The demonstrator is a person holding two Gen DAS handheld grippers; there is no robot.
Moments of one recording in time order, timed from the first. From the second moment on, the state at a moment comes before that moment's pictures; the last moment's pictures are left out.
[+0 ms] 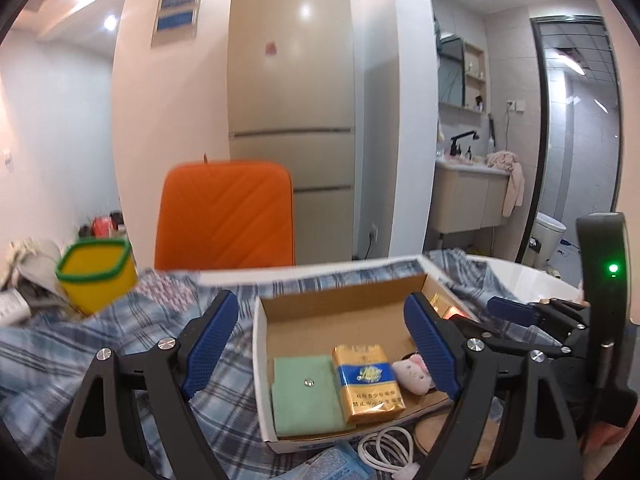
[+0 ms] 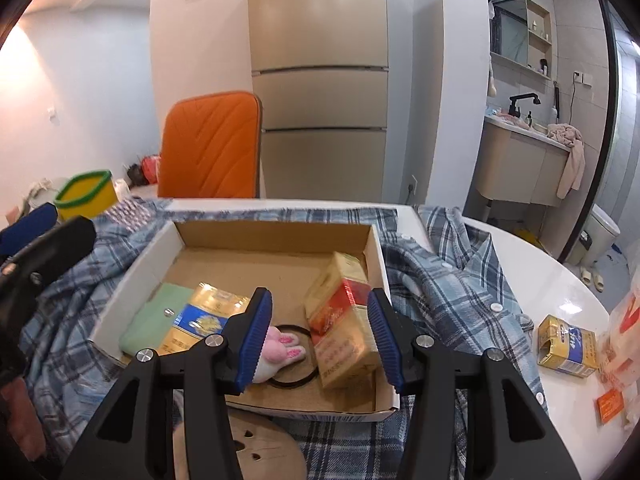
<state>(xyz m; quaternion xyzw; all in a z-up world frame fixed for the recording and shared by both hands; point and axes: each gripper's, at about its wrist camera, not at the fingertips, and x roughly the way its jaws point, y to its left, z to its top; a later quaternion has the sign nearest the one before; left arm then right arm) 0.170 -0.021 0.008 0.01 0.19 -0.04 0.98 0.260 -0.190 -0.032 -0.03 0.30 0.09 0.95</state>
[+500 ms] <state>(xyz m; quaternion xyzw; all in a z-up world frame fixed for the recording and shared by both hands) 0.073 0.005 0.036 -0.01 0.09 -0.04 0.99 0.154 -0.189 0.040 -0.02 0.18 0.14 0.97</state>
